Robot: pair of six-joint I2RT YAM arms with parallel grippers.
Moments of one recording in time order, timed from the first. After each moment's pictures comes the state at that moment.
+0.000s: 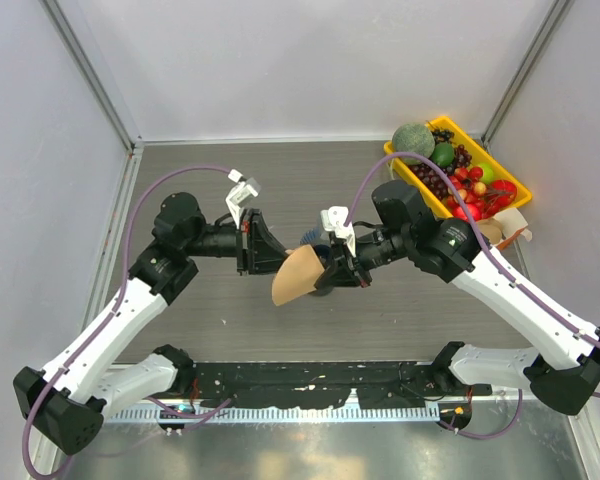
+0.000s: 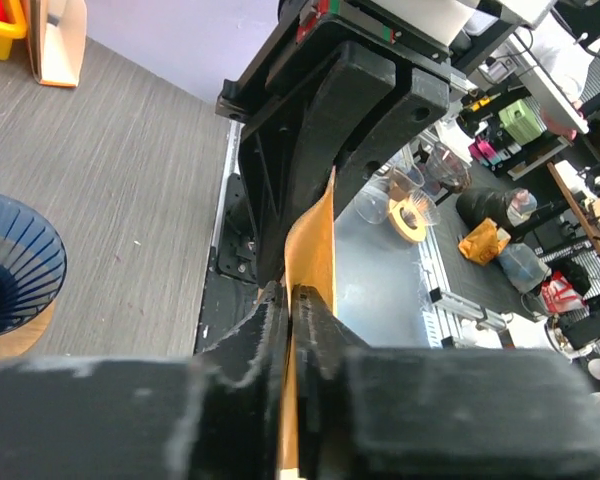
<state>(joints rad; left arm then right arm) -0.55 0.98 0.95 0.01 1.06 -0.58 0.79 1.16 1.31 -0.75 -0.85 -0.39</state>
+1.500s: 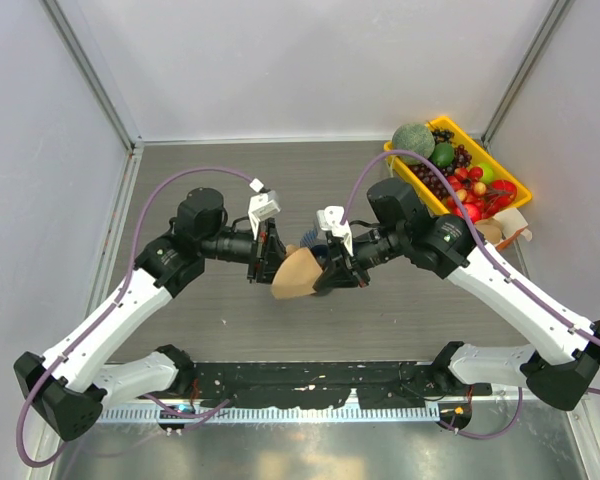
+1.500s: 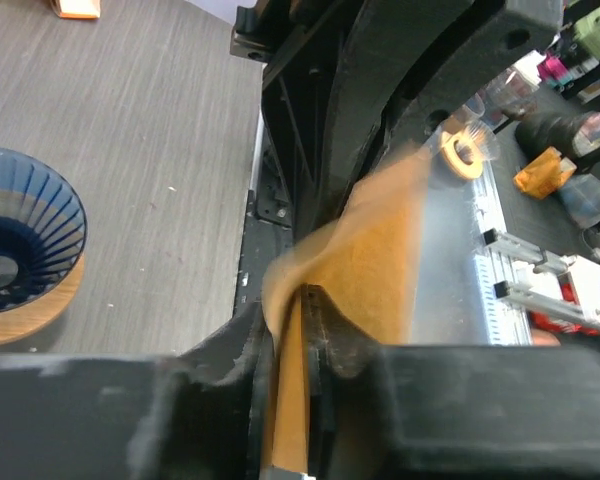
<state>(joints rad) -0.64 1.05 1.06 -0.35 0.97 -0.24 0.79 1.19 1.33 -0.78 -0.89 -0.40</state>
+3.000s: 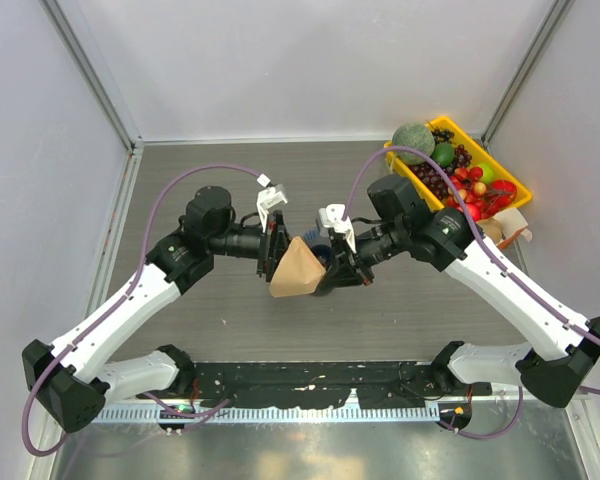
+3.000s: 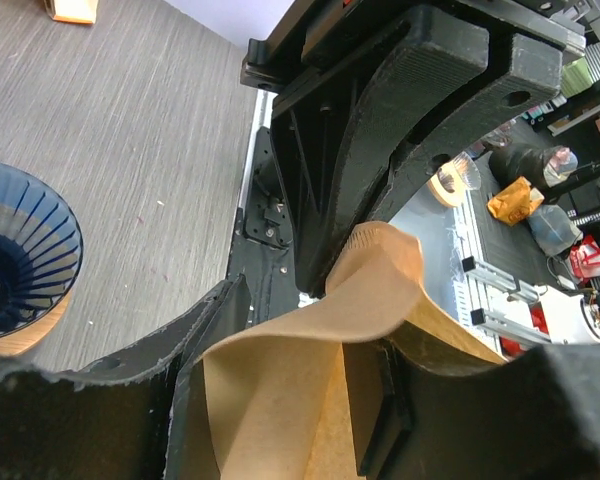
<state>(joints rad) -0.66 1.09 1.04 -0.21 0.94 -0.38 0.74 1.22 1.35 -0.87 -0.93 -0.46</state>
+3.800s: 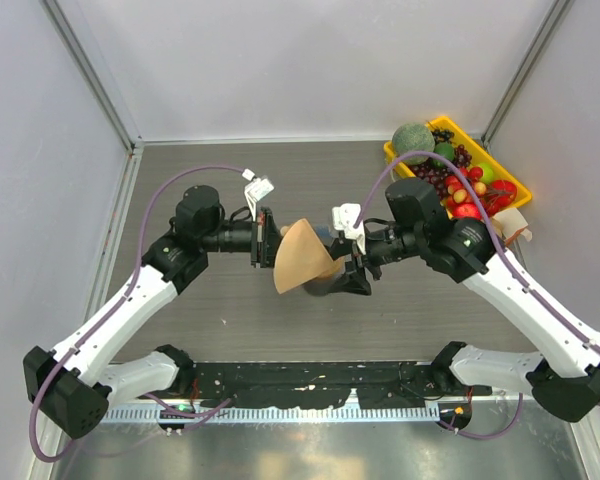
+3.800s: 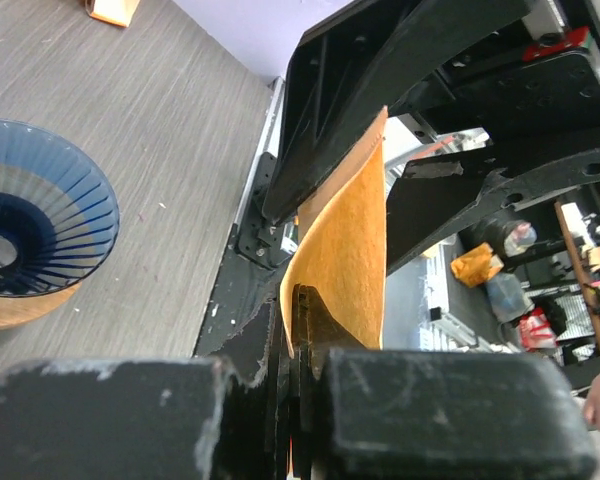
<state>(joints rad) -0.57 1.07 0.99 -0.14 0.93 -0.56 0.74 1.15 1.34 -0.84 -0.78 -0.49</state>
